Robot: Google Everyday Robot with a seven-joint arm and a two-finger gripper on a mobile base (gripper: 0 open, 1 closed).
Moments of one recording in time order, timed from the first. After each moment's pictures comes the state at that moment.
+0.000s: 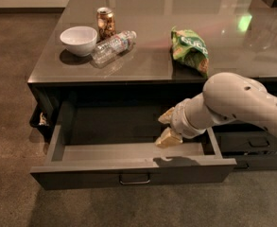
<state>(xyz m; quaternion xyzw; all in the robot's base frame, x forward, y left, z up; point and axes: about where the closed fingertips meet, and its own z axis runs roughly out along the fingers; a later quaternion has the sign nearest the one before) 0.508 -0.081 0.725 -0.61 0.74 0.09 0.27</state>
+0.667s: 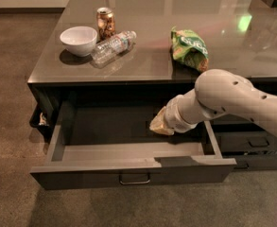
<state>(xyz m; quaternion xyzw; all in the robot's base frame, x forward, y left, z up) 0.532 -0.061 0.720 -0.61 0.73 0.11 0.28</state>
